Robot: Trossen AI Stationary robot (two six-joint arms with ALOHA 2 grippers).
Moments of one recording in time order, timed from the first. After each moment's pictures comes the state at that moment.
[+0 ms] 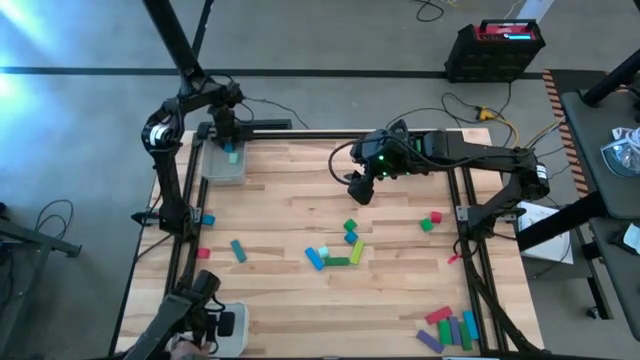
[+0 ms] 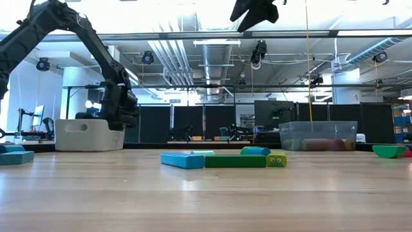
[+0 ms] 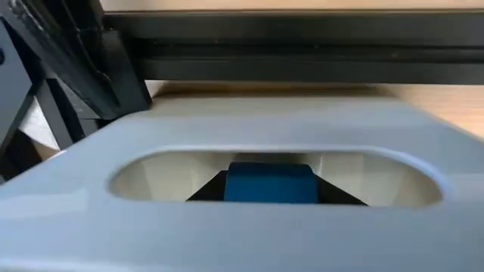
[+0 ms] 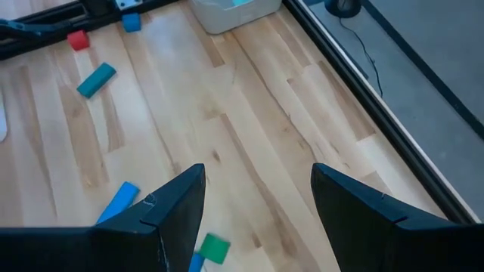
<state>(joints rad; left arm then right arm) 1.25 2.06 1.46 -1.13 -0.04 -0.33 -0.11 1.55 1.68 -0.95 0.20 0.26</state>
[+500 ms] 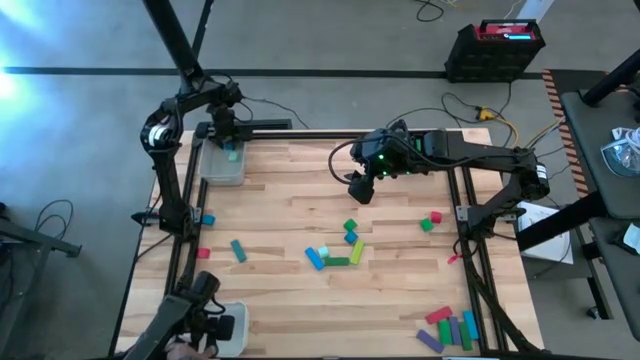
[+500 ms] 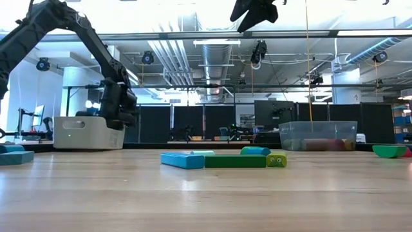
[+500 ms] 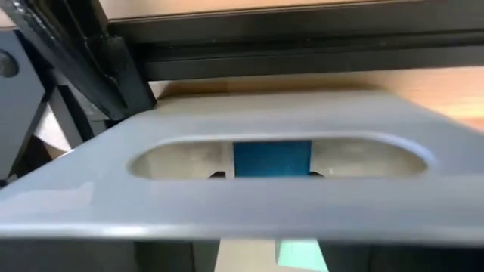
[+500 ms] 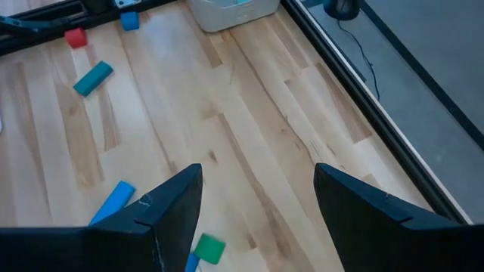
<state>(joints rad) 1.26 2.05 1.47 -1.16 -0.04 -0.27 -0.11 1.55 1.68 -0.94 0.20 0.24</state>
